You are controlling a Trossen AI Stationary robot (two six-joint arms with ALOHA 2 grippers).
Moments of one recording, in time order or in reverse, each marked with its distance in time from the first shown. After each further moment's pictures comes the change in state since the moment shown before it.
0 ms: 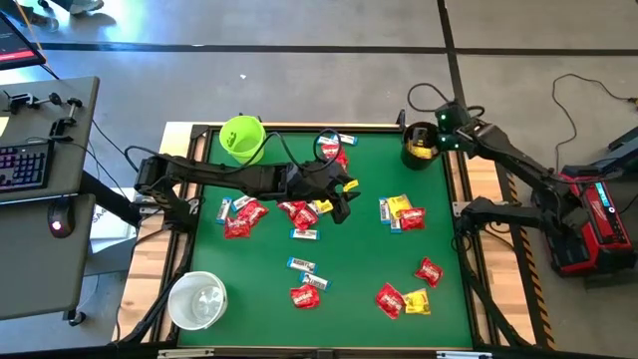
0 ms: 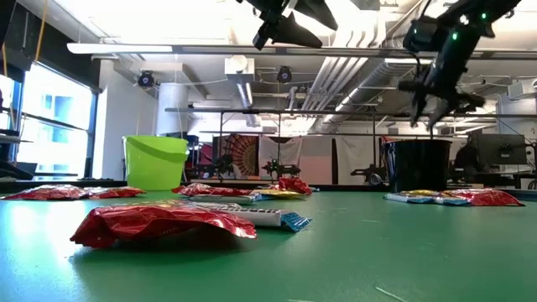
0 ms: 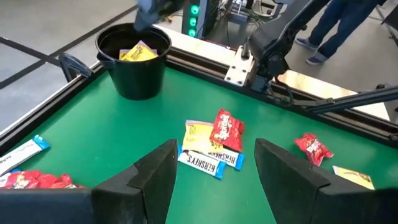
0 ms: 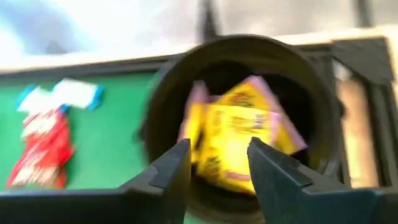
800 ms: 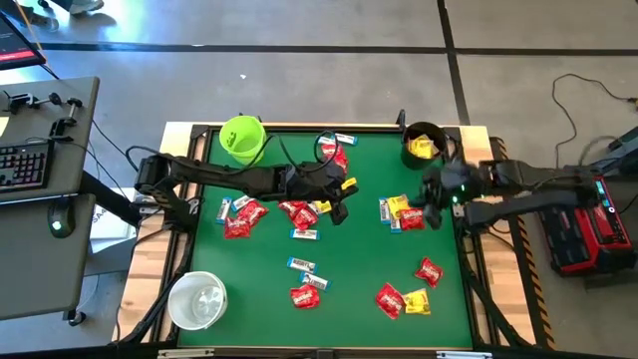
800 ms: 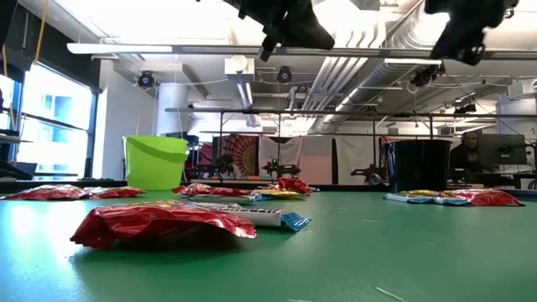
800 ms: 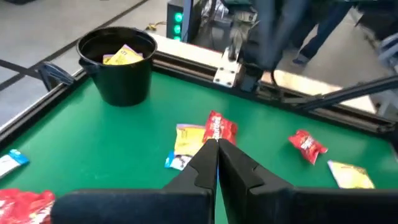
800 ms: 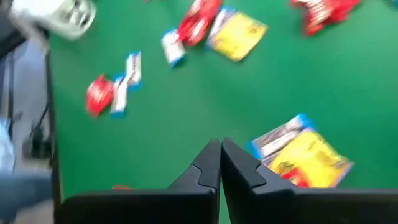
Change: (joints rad) left arm 0.023 0.001 -0.111 0.169 0.082 0.053; right arm 0.970 -0.278 0.018 -0.143 -0.116 -0.054
